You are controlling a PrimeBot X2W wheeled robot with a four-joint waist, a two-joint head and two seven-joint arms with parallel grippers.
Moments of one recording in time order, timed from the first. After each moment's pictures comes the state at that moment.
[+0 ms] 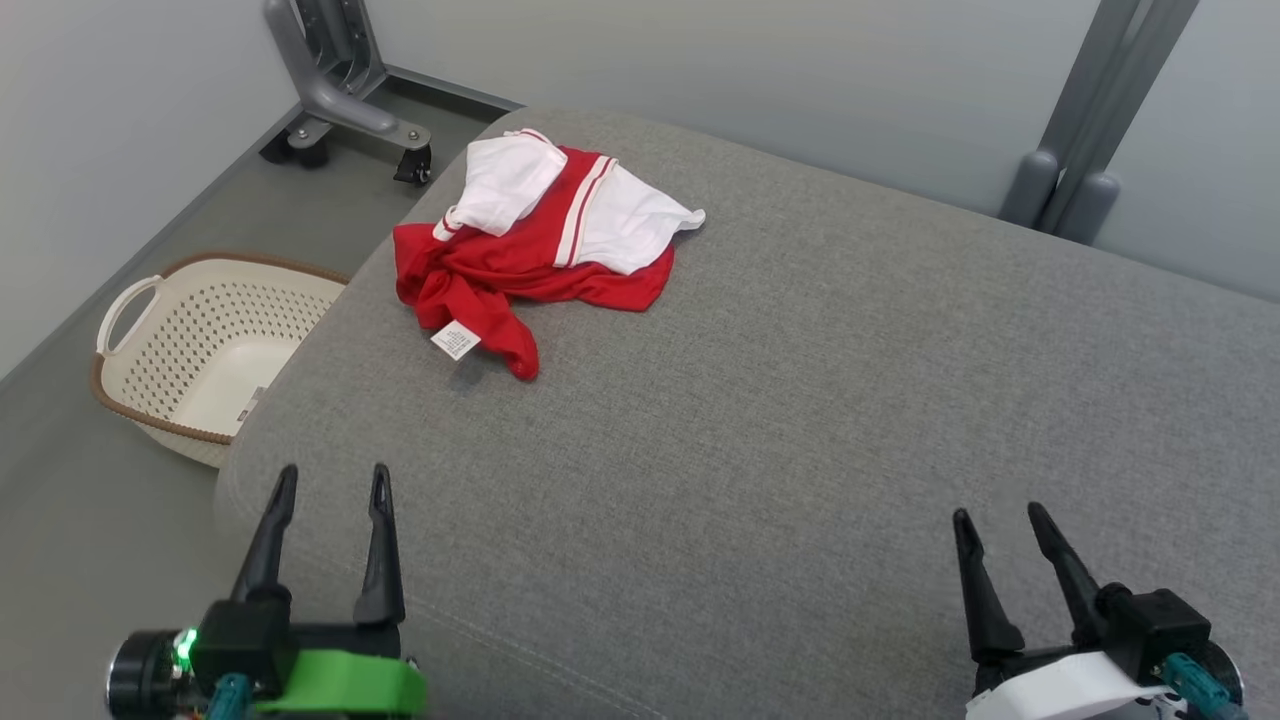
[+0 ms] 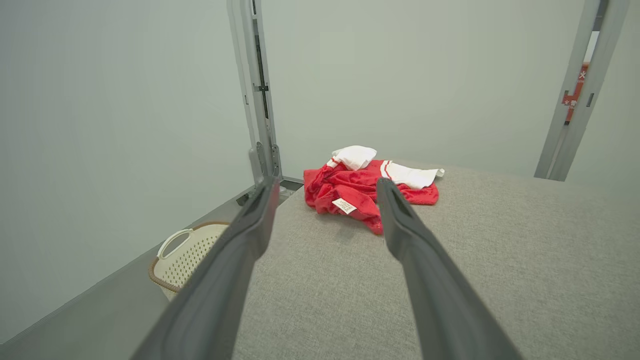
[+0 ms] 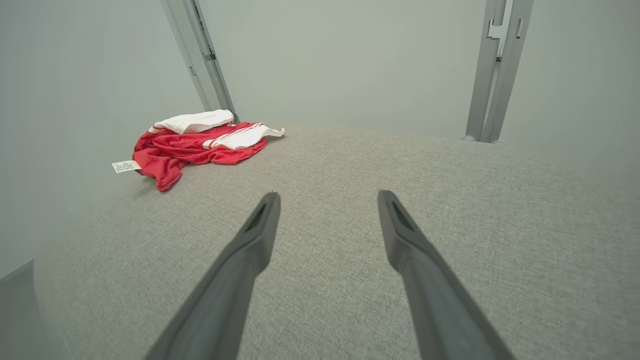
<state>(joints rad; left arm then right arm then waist) 0.07 0.06 -0.07 0.02 -0.08 -0.02 -0.26 0.11 -0.05 0.04 0.12 0.17 0.13 -0.26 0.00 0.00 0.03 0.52</state>
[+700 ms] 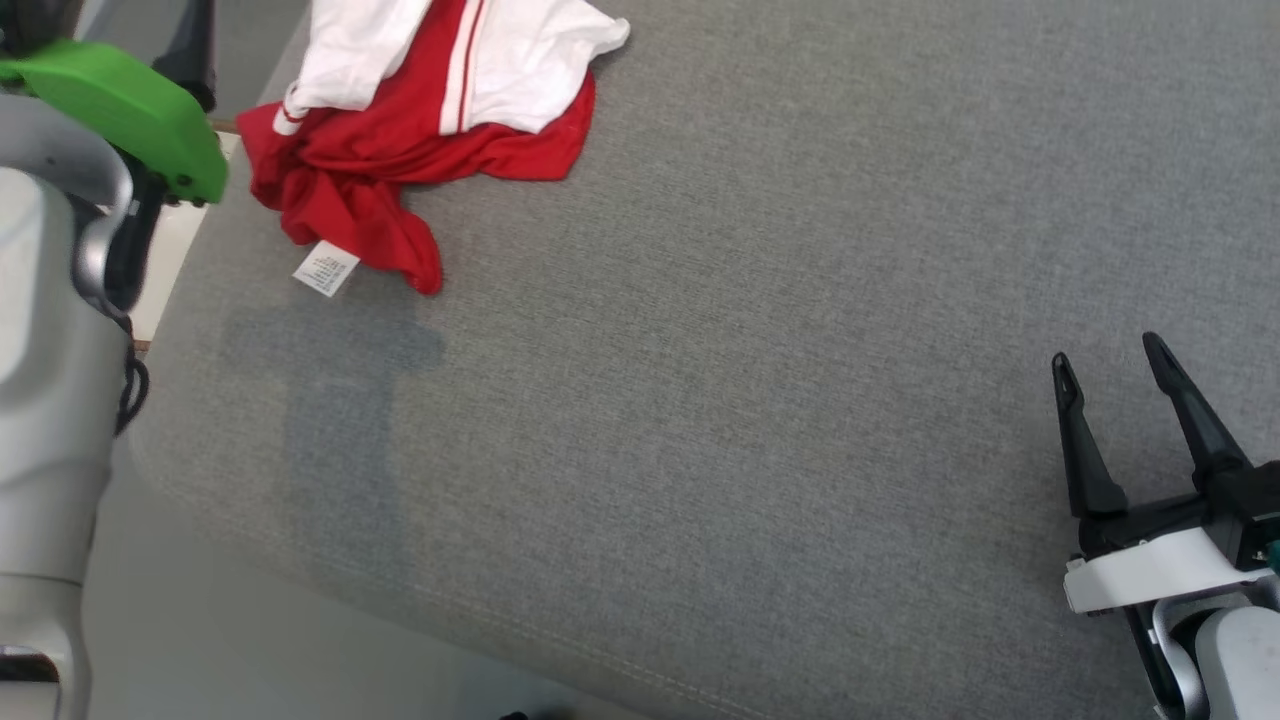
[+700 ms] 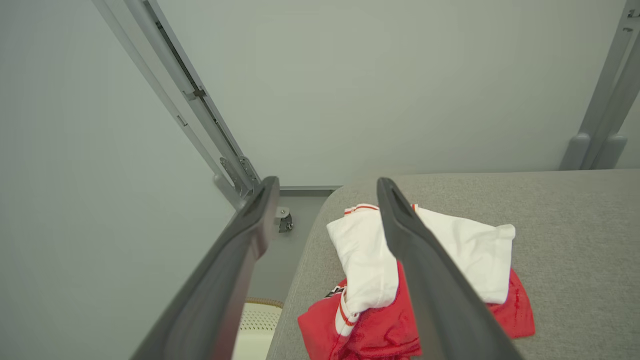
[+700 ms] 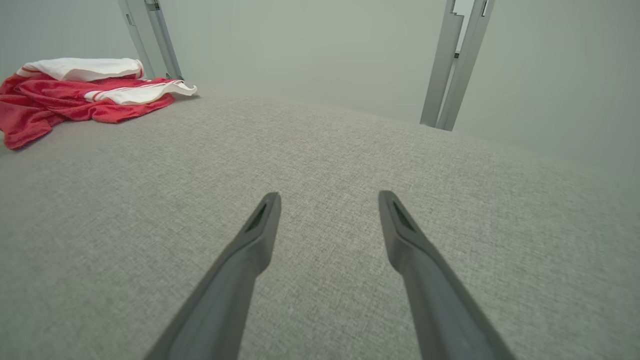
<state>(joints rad) -0.99 0.35 -0.30 0.67 -0.41 -0.13 -0.01 -0.04 -0.22 -0.04 0.00 0.05 0.13 -0.26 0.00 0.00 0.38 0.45</state>
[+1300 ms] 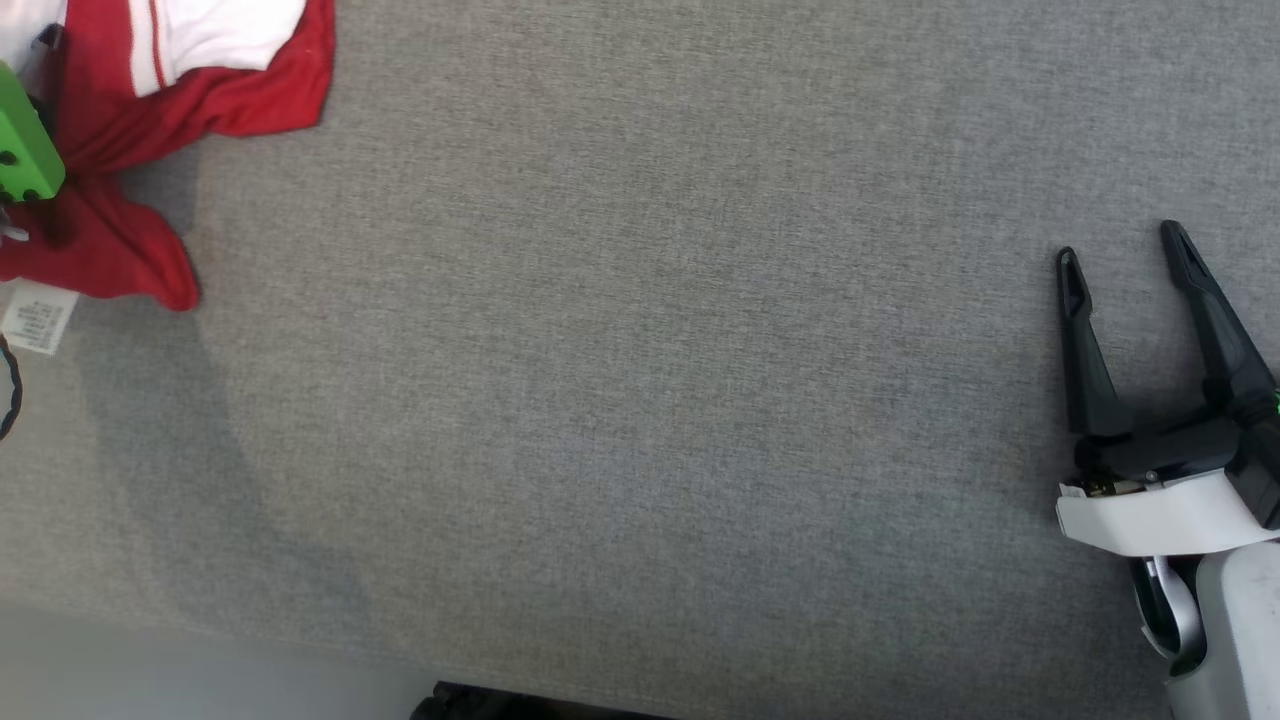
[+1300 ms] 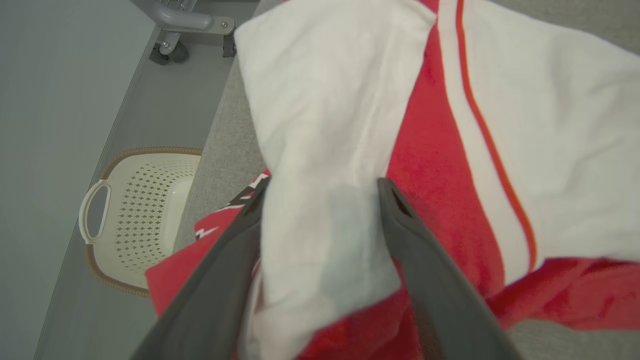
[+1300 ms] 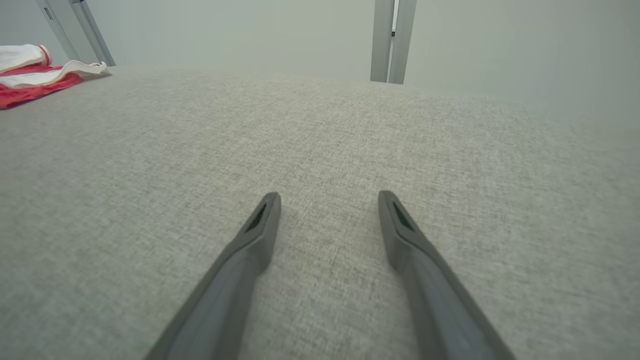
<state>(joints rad) -1.21 0.51 -0.56 1.02 -0.79 -0.13 0.26 -0.13 -0.20 -0.03 -0.10 0.02 0.13 -0.27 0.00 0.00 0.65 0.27</state>
